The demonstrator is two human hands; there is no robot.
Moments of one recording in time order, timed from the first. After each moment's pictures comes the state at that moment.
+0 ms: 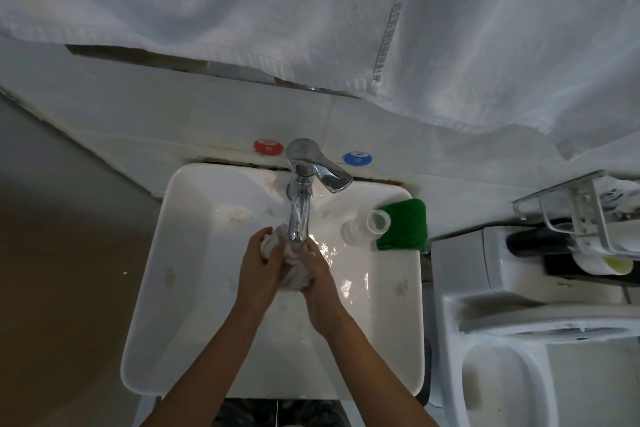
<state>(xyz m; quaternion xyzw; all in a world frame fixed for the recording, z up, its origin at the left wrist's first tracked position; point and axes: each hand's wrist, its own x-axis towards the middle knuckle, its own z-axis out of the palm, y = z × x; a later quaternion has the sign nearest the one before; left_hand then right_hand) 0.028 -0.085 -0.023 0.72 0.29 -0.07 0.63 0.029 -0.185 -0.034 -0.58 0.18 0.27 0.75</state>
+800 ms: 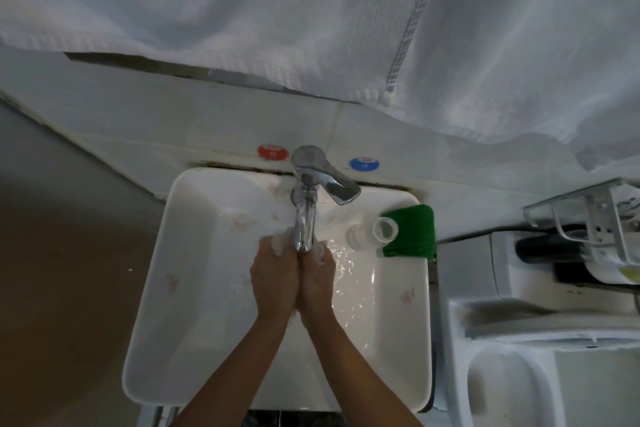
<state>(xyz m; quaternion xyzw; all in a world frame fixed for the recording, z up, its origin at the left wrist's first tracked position) 0.046 -0.110 -0.020 0.77 0.38 -0.02 0.51 0.046 -0.160 -0.050 -0.67 0.24 0.11 0.69</state>
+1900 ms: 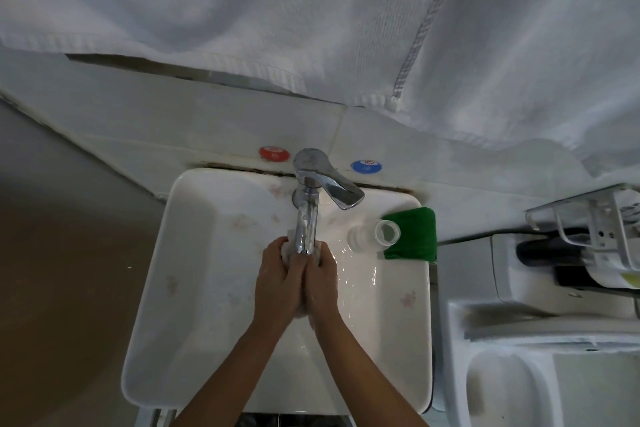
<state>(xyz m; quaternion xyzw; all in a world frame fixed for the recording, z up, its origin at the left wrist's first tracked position) 0.031 -0.102 -0.031 0.76 0.26 -0.07 0.59 0.048 -0.166 -0.060 -0.73 0.26 0.16 0.61</state>
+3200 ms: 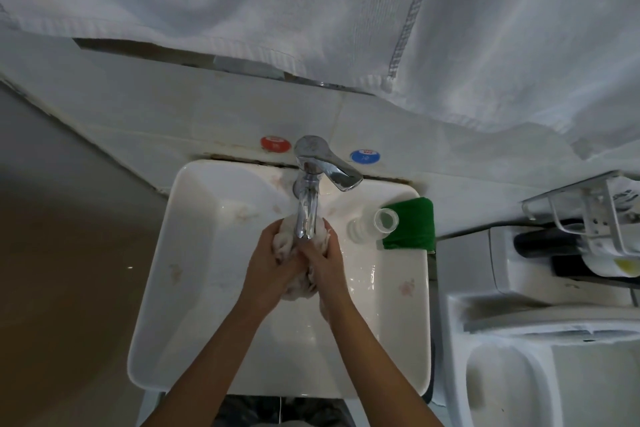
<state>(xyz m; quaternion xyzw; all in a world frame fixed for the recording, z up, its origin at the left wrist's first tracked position) 0.030 -0.080 -0.017 0.74 0.24 -0.13 0.61 0.043 -0.183 -0.041 -0.63 0.21 0.22 0.71</state>
